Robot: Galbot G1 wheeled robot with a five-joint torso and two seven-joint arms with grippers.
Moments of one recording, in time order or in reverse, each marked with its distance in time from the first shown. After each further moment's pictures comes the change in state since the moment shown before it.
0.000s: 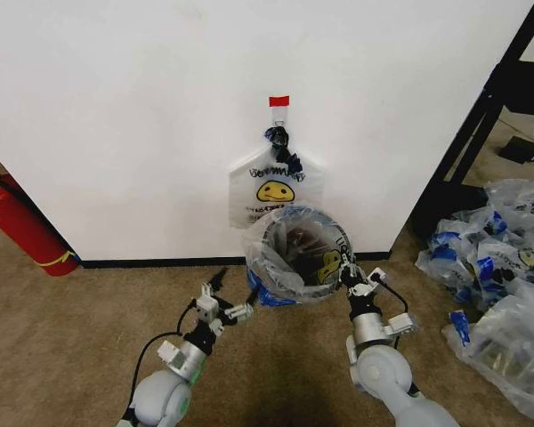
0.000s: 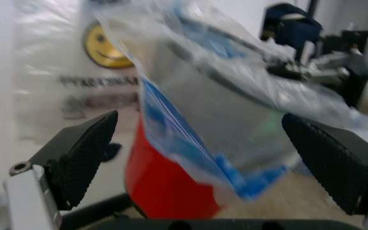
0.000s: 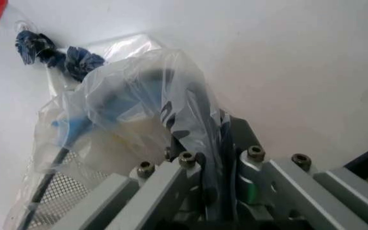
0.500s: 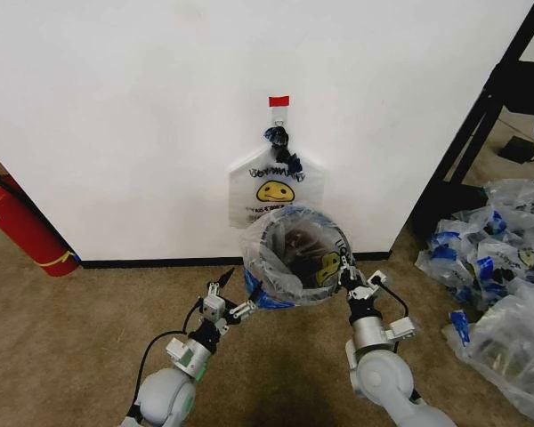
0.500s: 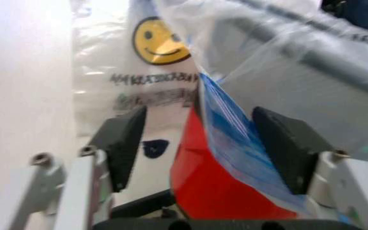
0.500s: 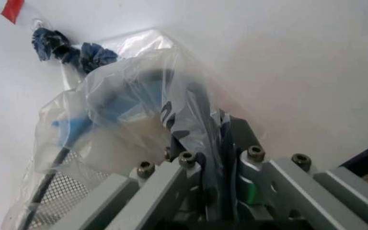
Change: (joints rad) left arm -0.036 -0.022 0.023 -0.002 0.108 0.027 -0.236; right arm -0.032 -0.002 -0.005 0.039 -0.003 -0.001 -0.007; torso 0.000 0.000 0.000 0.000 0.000
